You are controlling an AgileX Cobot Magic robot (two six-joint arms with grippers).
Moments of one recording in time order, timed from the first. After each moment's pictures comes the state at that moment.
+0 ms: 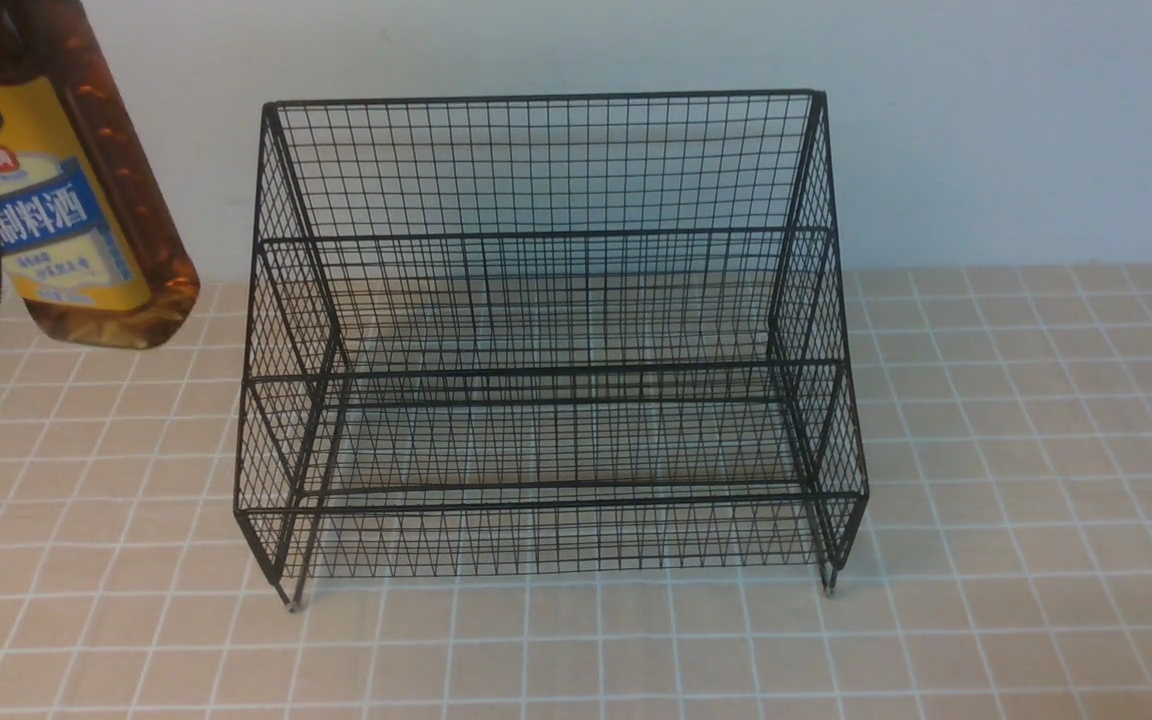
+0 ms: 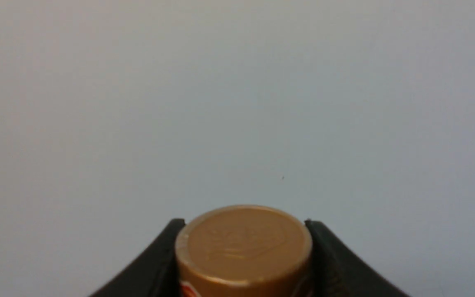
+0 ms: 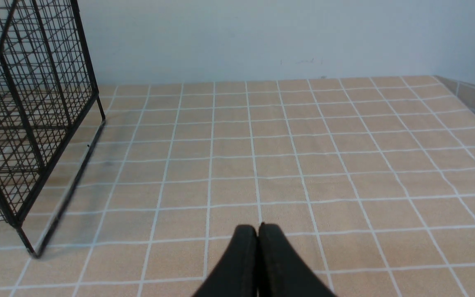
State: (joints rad) right arm -0.04 -0.01 0.02 -0.01 0.39 0.06; left arm -0.08 1.13 -1.10 -0.52 -0.10 0.57
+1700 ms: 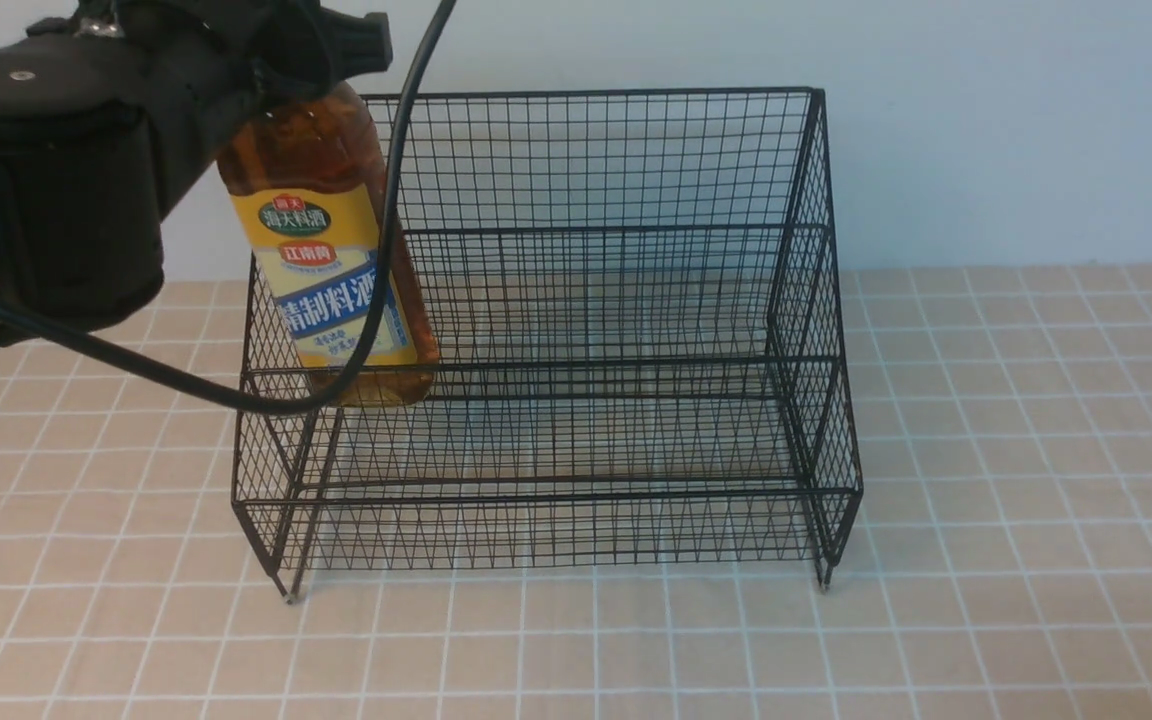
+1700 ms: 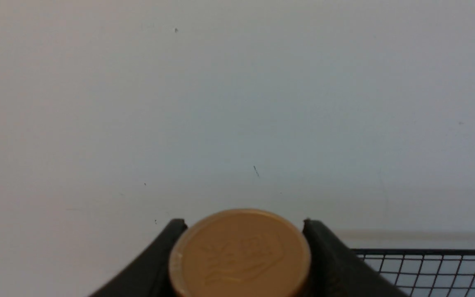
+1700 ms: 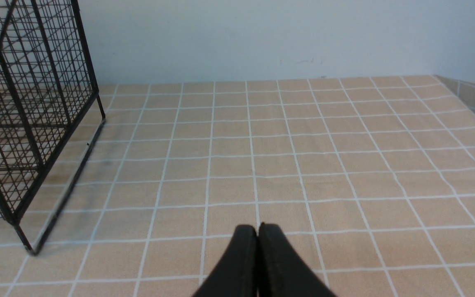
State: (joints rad) right arm -0.04 -0.01 0.02 -0.01 0.39 0.06; left arm -0.44 1.44 -1.17 -1.51 -0.51 1.38
